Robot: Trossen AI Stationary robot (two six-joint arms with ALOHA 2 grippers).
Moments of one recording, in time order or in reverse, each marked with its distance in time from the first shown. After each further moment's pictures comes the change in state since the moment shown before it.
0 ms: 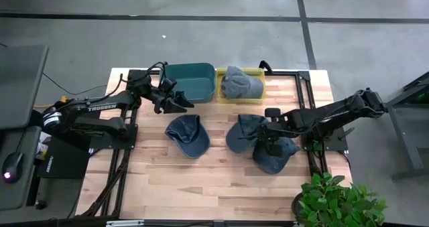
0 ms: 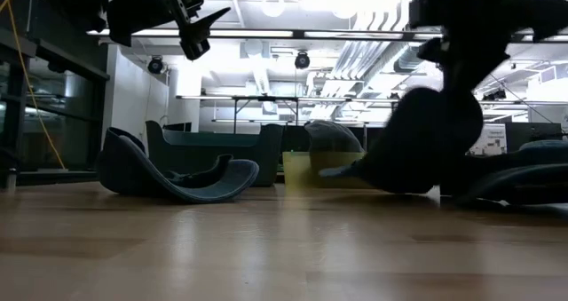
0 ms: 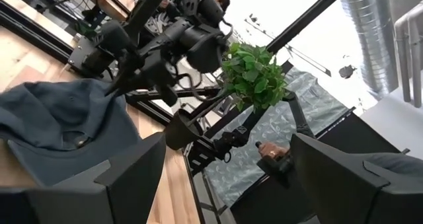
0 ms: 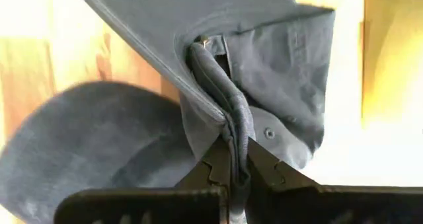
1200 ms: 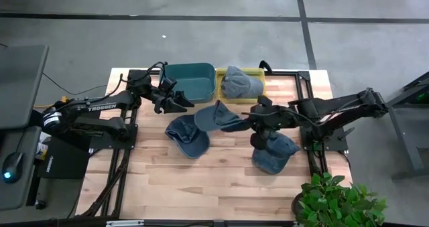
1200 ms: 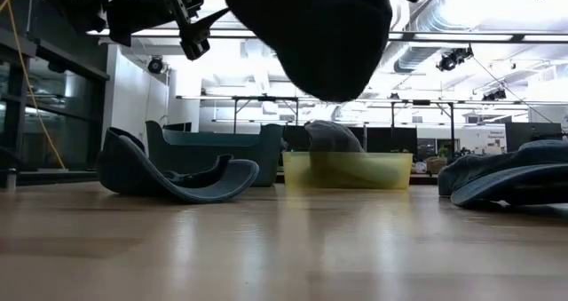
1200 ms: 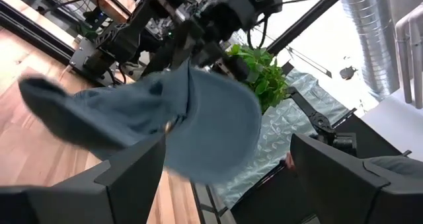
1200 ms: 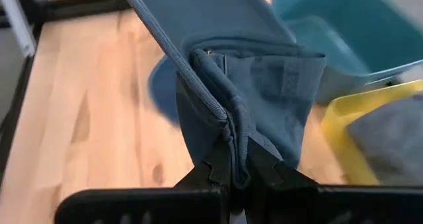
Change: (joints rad) left arm 0.000 0.000 0.000 0.001 -0.006 0.000; right arm -0.015 -0.039 0.261 0.306 0.065 0.121
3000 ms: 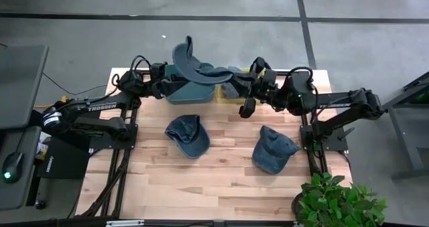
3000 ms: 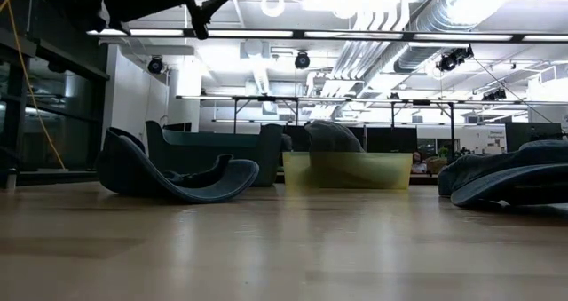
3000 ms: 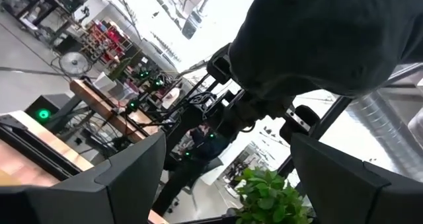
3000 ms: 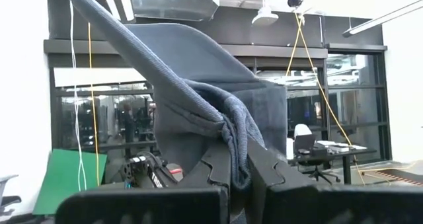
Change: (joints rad) left arm -0.001 0.000 0.001 0.321 -0.446 -0.106; right arm -0.184 0.082 0.000 1.202 -0.069 -0.348
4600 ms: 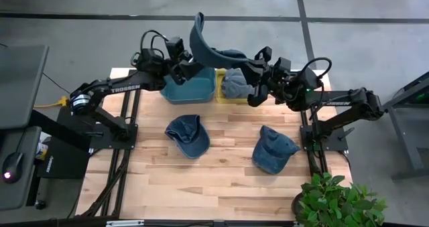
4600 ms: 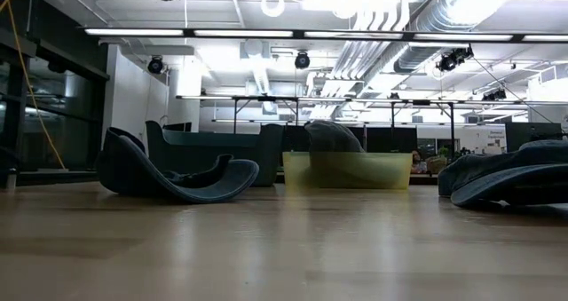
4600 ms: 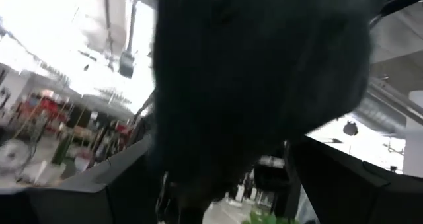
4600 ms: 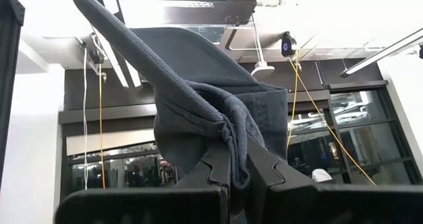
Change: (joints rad) left arm -0.059 0.418 0.629 0.084 0.075 0.229; right arm -0.070 -0.001 0.000 0.232 -0.067 0.094
